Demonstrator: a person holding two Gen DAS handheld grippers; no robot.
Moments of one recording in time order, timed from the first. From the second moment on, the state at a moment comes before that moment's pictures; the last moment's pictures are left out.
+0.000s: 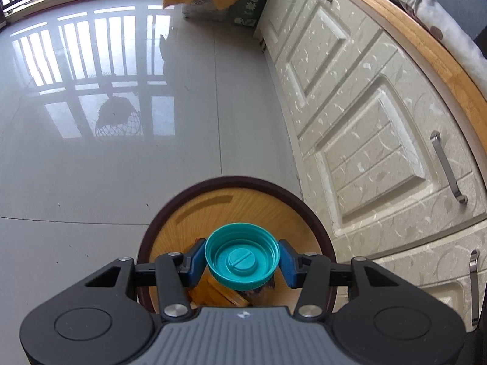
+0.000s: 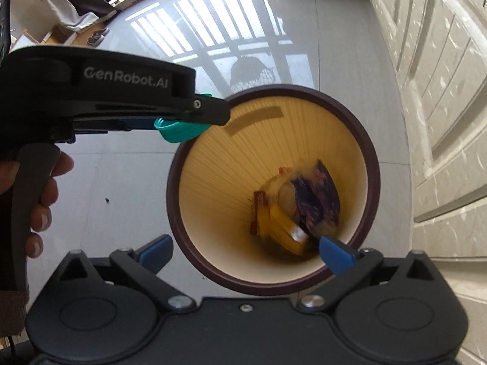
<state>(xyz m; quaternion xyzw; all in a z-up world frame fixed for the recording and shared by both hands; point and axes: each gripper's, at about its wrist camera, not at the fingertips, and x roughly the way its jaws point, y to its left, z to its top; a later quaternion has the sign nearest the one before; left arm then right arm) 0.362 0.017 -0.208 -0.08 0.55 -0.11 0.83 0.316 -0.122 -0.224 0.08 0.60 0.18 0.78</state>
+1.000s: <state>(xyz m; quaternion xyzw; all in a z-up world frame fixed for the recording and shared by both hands) 0.337 0.025 -0.223 -0.03 0.57 -0.09 0.81 0.305 -0.126 -0.222 0.00 0.61 0.17 0.77</state>
